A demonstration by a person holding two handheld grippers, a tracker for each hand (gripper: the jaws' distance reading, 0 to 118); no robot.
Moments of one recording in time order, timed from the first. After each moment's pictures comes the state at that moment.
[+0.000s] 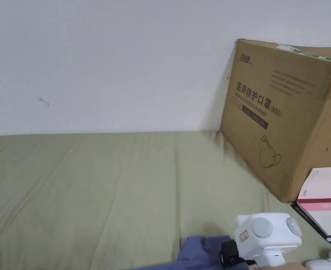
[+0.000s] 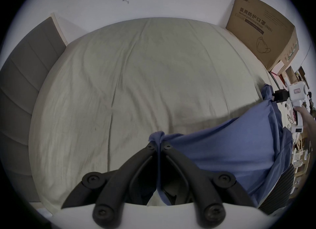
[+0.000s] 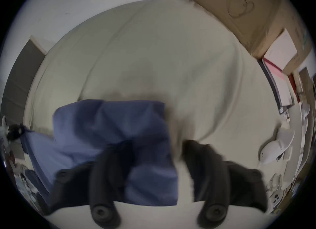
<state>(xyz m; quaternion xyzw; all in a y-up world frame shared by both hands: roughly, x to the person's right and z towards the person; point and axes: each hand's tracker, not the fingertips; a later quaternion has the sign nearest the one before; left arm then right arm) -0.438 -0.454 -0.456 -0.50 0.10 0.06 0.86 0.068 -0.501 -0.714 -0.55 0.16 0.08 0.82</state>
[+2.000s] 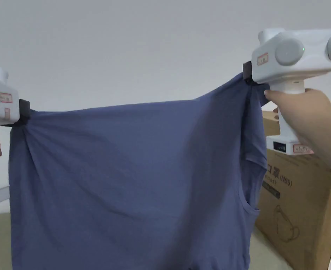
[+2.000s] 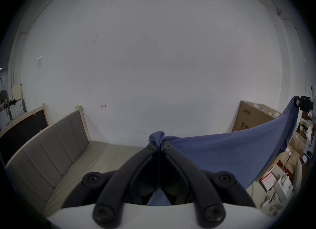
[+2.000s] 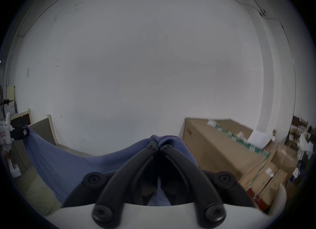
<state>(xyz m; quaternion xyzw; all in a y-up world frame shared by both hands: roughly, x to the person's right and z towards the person) -0.461 -0.093 -0.617 -0.12 0.19 0.04 0.97 0.021 -0.020 -0.801 -0.06 0.15 0.04 0.99</state>
